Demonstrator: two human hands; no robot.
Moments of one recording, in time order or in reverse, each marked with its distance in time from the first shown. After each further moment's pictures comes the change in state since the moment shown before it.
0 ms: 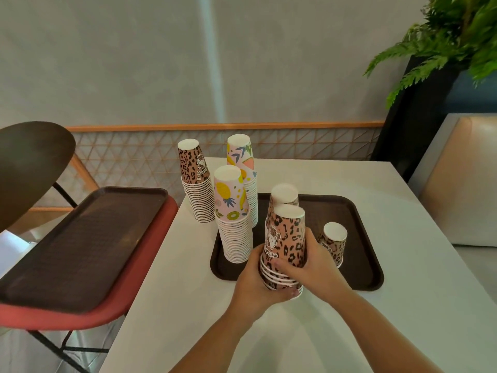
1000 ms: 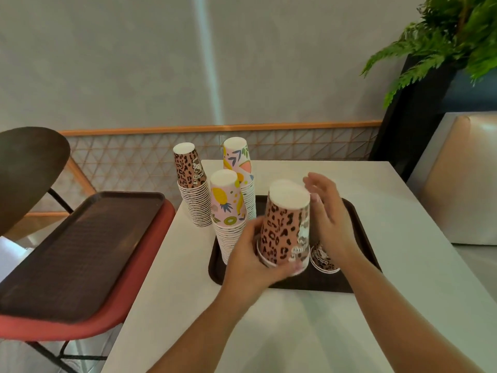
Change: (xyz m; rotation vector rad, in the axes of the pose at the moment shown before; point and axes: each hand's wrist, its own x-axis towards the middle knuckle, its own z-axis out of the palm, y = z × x) left_hand -0.001 0.072 -0.010 0.045 0.075 0.188; right_hand 0.044 -0.032 -0.035 0.188 0.305 -0.234
